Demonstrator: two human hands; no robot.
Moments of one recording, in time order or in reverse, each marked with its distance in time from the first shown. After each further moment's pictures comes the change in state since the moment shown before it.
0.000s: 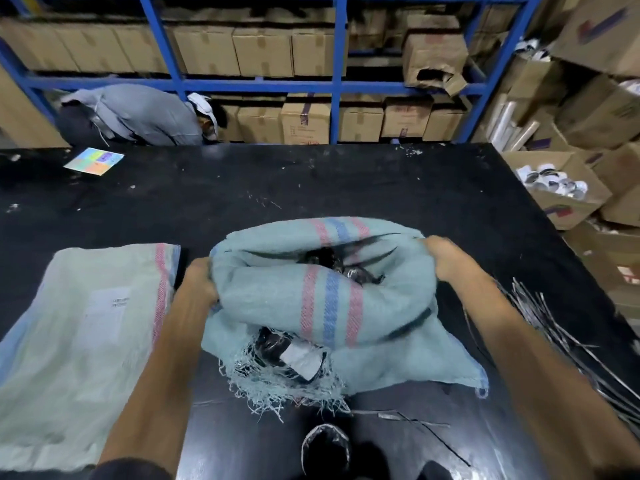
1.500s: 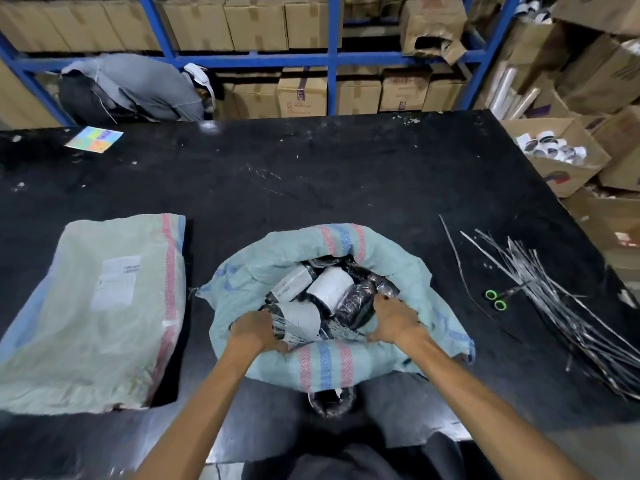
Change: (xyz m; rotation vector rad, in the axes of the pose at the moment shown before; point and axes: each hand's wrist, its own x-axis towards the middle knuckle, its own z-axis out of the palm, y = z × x) left_hand -0.107 -0.142 0.011 1.791 -0.320 0.148; right_hand -0.129 0.140 0.107 -1.133 -0.168 -0.239
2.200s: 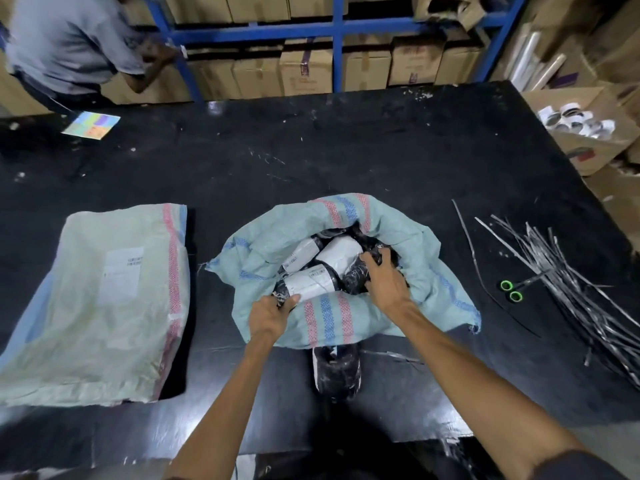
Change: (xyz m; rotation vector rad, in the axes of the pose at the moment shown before) left_hand 0.035 0.012 0.023 -0.624 0.347 -0.124; right_hand 0.072 -0.011 0.015 0.147 0.416 -0.129
